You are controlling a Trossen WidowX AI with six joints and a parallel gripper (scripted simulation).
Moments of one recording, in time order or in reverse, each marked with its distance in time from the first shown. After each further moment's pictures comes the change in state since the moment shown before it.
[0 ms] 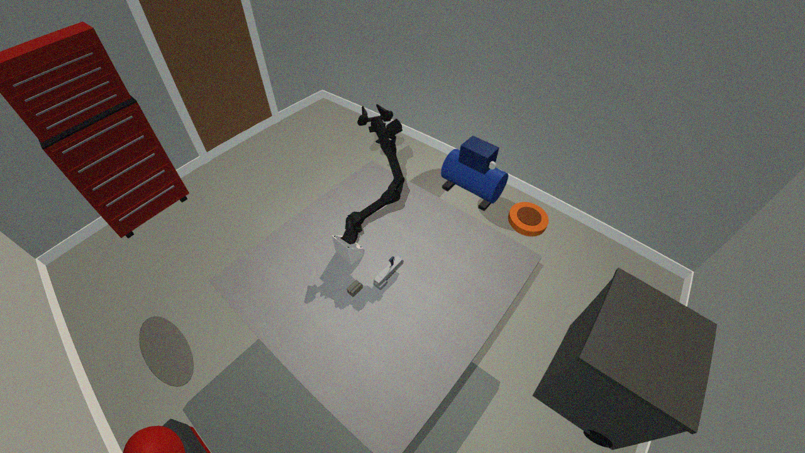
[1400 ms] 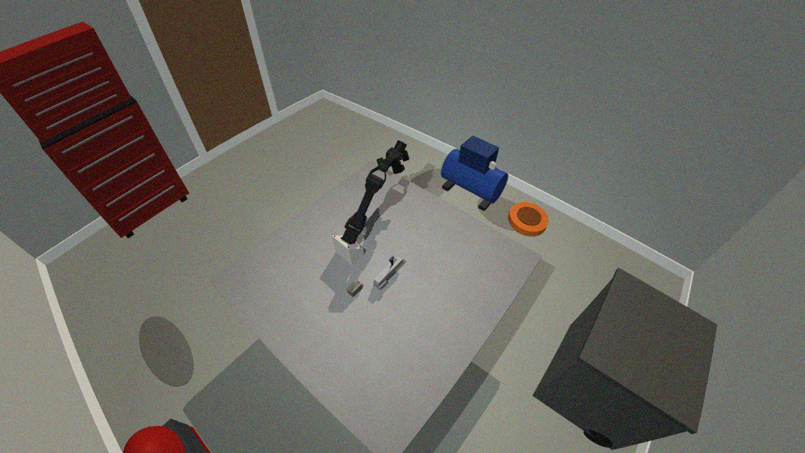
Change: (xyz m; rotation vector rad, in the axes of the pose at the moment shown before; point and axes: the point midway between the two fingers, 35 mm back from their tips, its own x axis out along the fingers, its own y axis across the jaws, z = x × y) arm -0.156 0.168 0.296 -0.331 -1.160 0.331
